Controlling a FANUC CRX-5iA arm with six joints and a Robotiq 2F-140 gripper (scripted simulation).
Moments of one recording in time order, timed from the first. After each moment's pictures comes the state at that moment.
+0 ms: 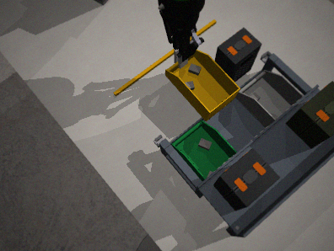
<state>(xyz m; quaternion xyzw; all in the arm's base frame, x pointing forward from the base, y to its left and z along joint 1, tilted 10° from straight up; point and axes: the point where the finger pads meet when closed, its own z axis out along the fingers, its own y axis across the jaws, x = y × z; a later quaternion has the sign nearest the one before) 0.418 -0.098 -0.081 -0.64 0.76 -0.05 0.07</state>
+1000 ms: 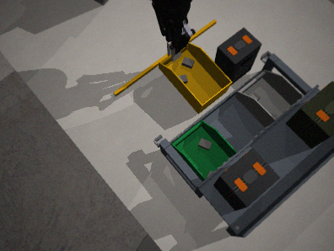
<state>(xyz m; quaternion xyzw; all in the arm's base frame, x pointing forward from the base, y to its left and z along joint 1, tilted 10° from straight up) 0.390 -0.093 -0.085 -0.64 0.76 -0.05 0.07</state>
